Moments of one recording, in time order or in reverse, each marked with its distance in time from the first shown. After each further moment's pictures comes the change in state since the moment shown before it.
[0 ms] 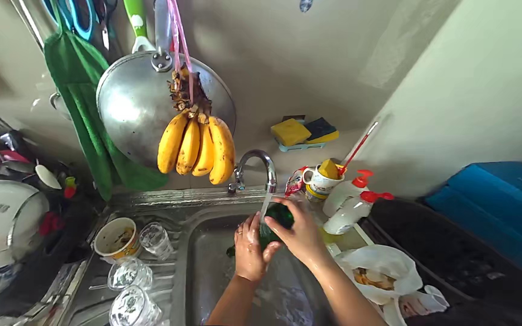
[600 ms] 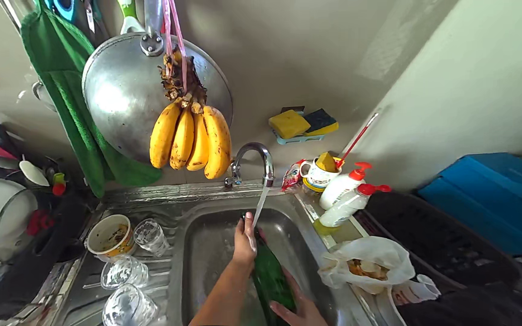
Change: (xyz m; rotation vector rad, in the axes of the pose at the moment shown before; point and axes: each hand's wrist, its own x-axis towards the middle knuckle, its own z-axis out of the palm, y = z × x) left_hand 0.023 0.007 0.007 -0.992 -0.145 -0.790; right_hand -0.171 0.058 0.017 0.486 -0.475 0.394
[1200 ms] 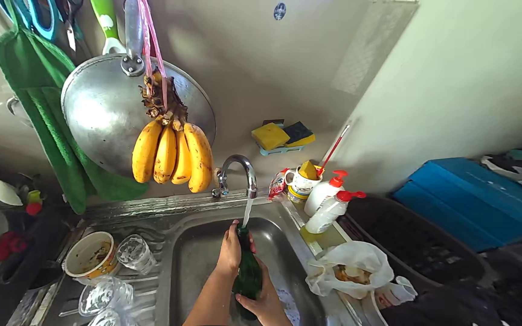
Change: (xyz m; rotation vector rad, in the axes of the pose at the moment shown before) left_hand -0.005 0.033 0.002 -0.050 -0.196 -0.035; right_hand 0.066 0.022 0.055 0.208 0.201 -0.183
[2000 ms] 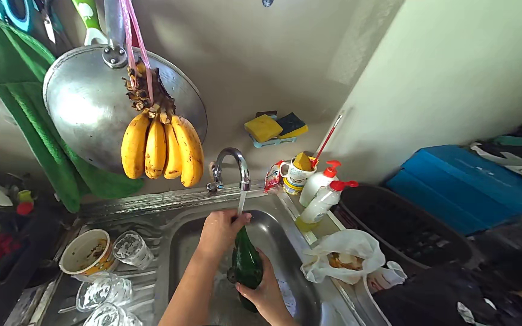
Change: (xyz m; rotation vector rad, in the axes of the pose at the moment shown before) left_hand -0.009 0.076 0.001 1.257 0.005 0.215; right_hand -0.006 -0.017 -0.002 -0.167 0.142 0.050
